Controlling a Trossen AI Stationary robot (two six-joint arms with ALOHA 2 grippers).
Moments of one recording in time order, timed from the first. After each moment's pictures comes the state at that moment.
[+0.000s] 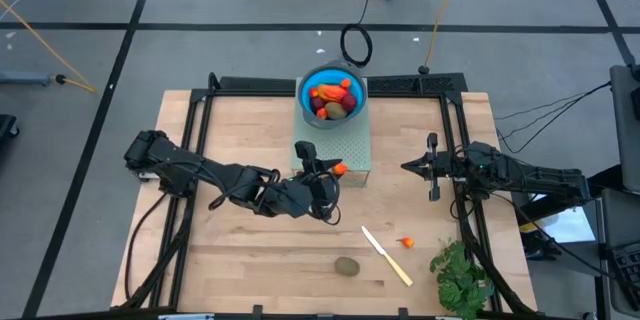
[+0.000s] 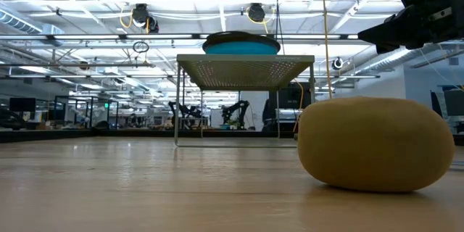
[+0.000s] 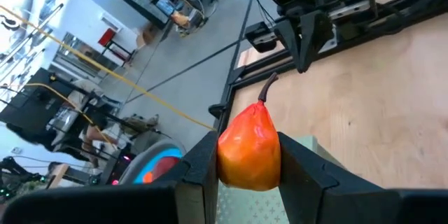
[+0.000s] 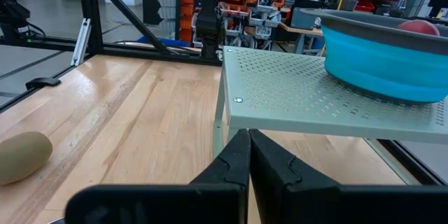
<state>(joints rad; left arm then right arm) -0.34 1.72 1.61 -0.33 -0.86 0.39 -0.13 0.13 0.15 -0.10 -0.11 -0.12</state>
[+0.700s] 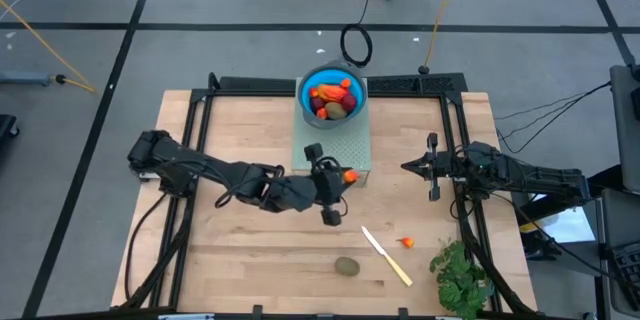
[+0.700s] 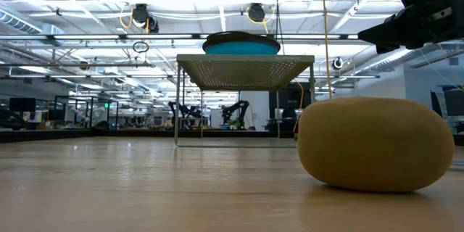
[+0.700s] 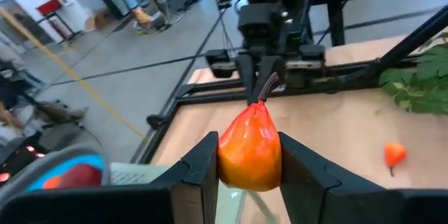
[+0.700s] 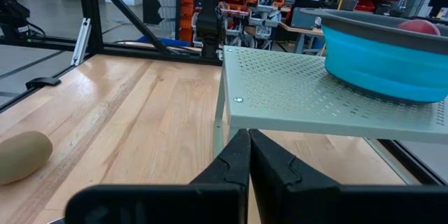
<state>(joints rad) -0.30 1.75 1.61 -0.25 -0.66 0.12 -0.13 0.13 0.15 -0.10 -0.11 -0.12</state>
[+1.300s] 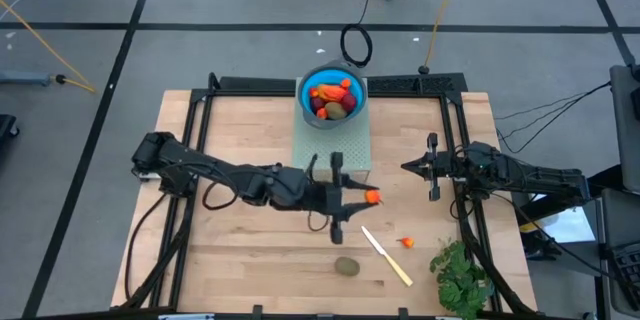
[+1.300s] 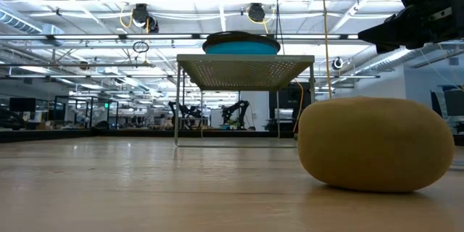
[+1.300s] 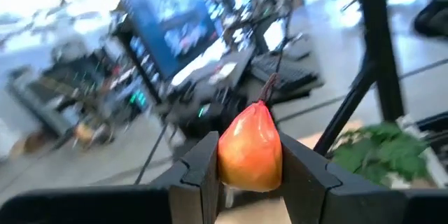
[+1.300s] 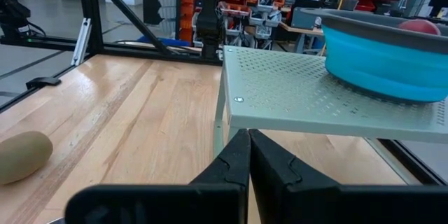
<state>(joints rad) -0.30 1.78 1.61 0.18 -0.31 0.41 -0.13 0.13 0.15 -0.10 -0.11 -0.12</state>
